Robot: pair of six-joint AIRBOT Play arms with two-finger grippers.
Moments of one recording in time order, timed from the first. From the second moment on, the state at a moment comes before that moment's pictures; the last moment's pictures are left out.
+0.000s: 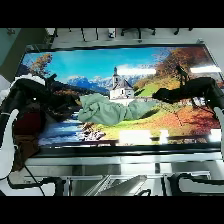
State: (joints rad) left arm 0.07 -1.47 1.26 -2.14 1.35 1.77; right arm -0.19 -1.46 1.17 2.29 -1.14 -1.93
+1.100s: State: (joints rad) left arm -0.06 -1.61 1.19 -2.25 1.08 1.86; right arm -0.04 -1.68 1.20 2.44 -1.00 -1.92
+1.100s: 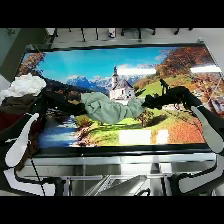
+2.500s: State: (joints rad) left arm -0.12 -1.32 1.68 -2.11 1.15 1.66; right arm -0.11 -1.28 1.82 2.23 -1.01 -1.98
